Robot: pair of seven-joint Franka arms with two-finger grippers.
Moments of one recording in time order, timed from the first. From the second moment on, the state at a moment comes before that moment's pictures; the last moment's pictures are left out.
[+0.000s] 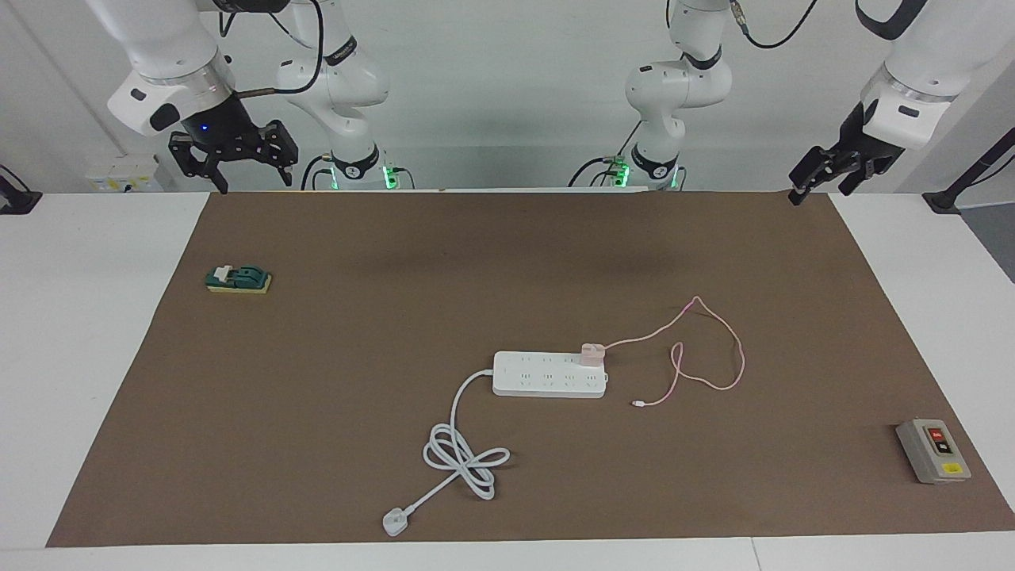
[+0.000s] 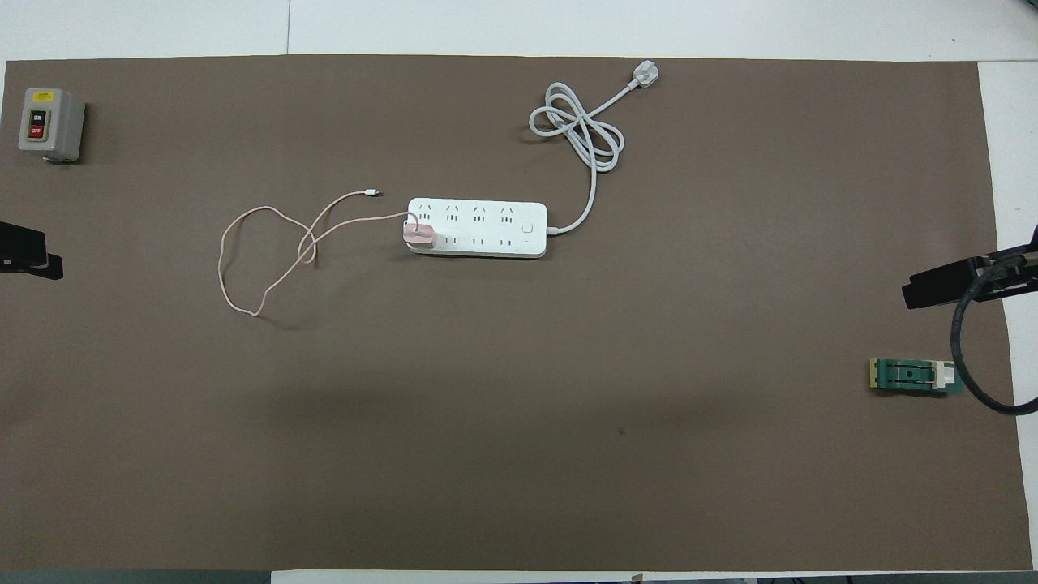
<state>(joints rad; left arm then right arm) 0.03 -0.05 -0.01 -1.58 -0.02 1.48 -0.10 -0.01 -0.08 0.02 -1.59 0.01 1.43 -0.13</state>
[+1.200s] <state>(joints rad) 0.02 -0.05 -0.03 -1.60 -0.02 1.48 0.05 -0.01 -0.08 0.01 -1.59 0.01 1.43 -0.13</state>
